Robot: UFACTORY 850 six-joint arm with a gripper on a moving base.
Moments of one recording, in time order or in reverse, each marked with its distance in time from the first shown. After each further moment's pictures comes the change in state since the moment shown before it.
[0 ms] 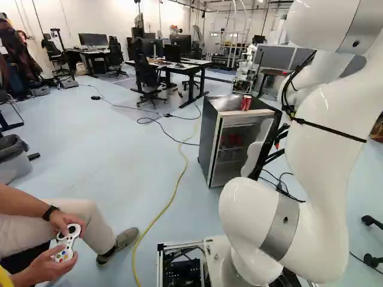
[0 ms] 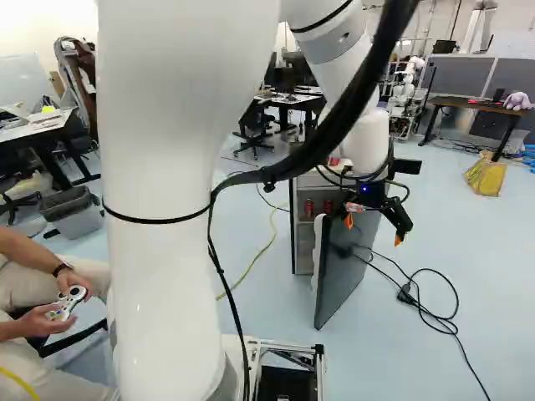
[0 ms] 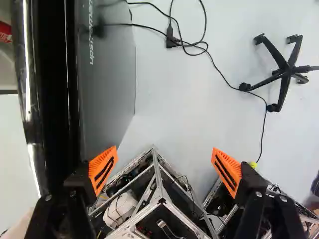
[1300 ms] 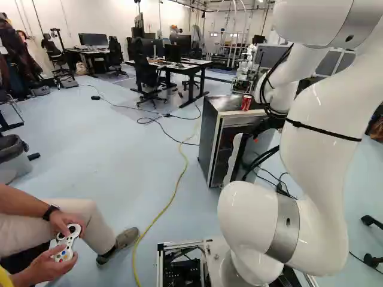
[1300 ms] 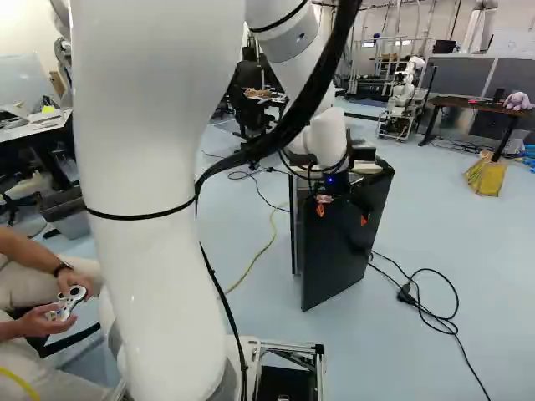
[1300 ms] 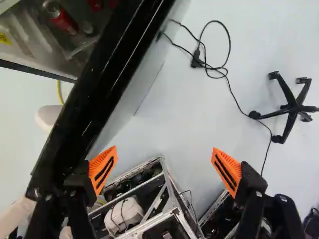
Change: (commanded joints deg) arm 10.6 2.7 3.5 0.0 5.2 0.0
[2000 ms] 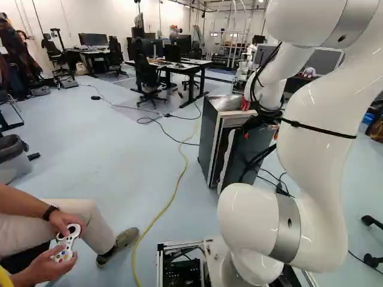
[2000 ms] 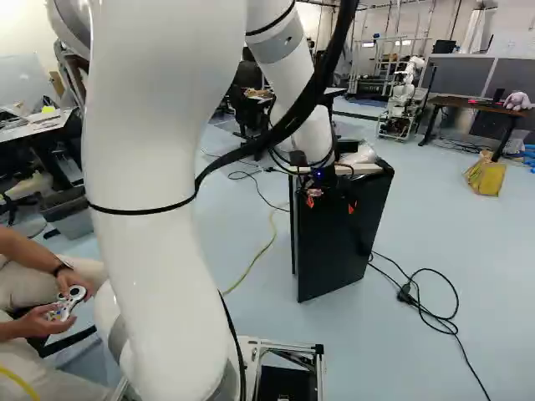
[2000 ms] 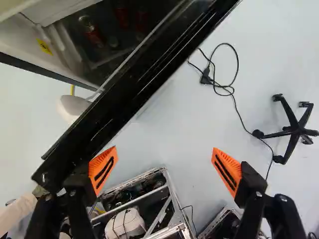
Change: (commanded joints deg) arm 5.2 -1.0 -1.3 0.0 3.1 0.0
